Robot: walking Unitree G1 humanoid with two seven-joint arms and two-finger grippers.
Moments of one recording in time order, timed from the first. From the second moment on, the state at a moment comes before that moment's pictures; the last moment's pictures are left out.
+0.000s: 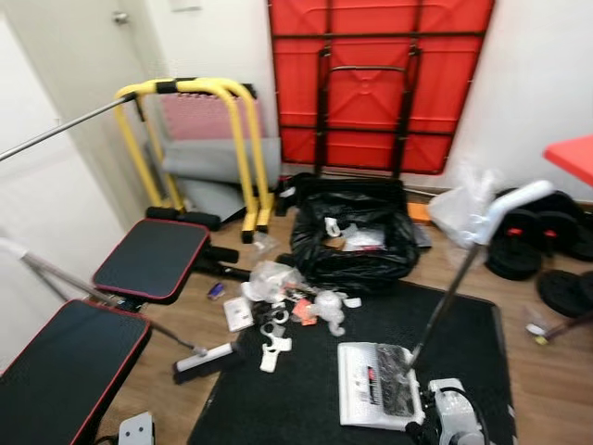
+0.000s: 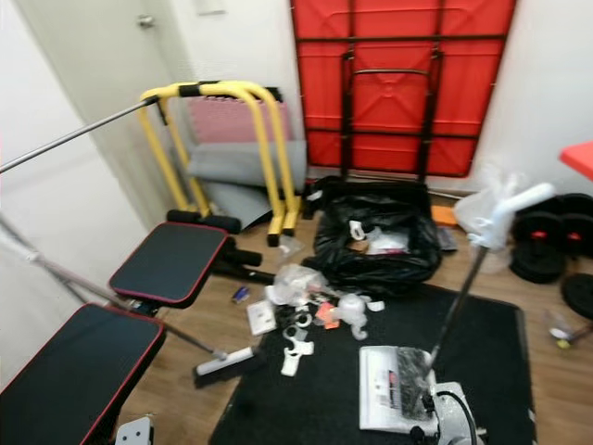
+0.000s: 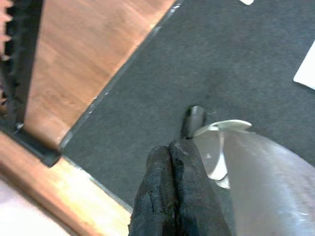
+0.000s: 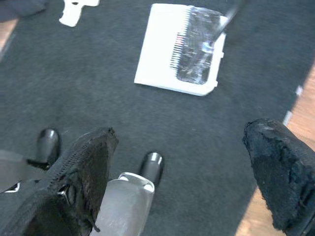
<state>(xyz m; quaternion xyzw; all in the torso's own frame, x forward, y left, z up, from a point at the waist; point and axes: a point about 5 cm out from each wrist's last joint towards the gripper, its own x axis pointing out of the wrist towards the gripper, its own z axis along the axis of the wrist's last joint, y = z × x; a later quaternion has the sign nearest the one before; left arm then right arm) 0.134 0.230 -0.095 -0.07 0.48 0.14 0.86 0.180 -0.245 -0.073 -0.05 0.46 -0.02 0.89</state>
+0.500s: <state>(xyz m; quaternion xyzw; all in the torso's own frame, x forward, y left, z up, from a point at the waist) 0.144 0.218 -0.095 -0.09 0.48 0.14 0.86 0.178 -0.251 -0.072 -0.05 0.46 -0.03 0.89</state>
